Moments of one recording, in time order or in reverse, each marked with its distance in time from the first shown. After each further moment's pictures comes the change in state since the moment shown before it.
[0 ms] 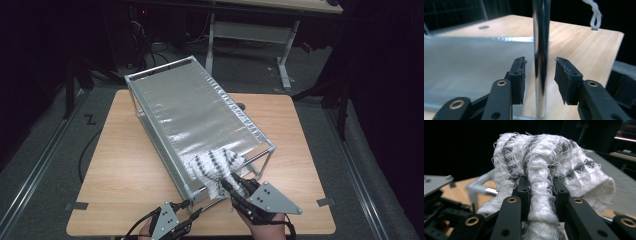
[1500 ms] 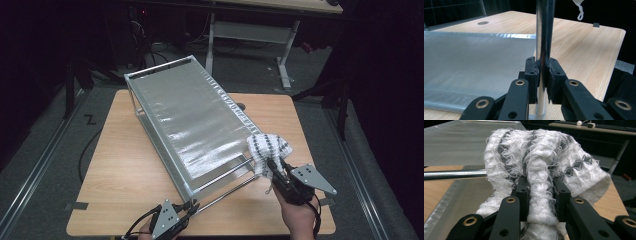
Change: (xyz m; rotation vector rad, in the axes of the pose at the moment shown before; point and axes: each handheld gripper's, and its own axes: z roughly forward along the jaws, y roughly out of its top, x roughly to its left) left arm 0.005 -0.002 0.002 0.014 0.001 0.011; right arm -0.093 -0.035 -0.030 0.125 -0.388 0.188
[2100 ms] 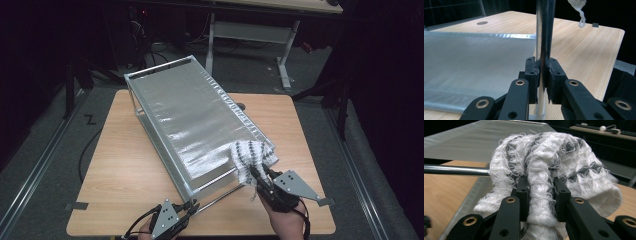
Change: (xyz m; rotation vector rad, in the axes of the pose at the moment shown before) left arm 0.001 0.000 0.000 -0.001 -0.006 0.000; right arm 0.044 0.002 -0.002 -0.005 0.133 -0.088
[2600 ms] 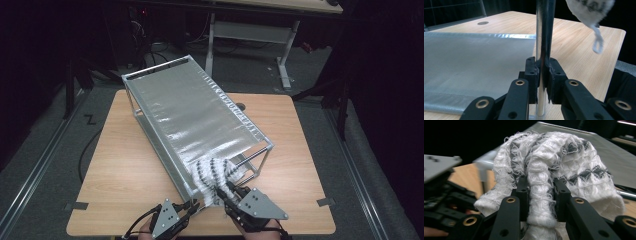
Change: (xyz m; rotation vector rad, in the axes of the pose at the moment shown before) left arm 0.000 0.000 0.001 -0.001 0.006 0.000; right arm 0.076 0.007 0.000 -0.022 0.225 -0.124
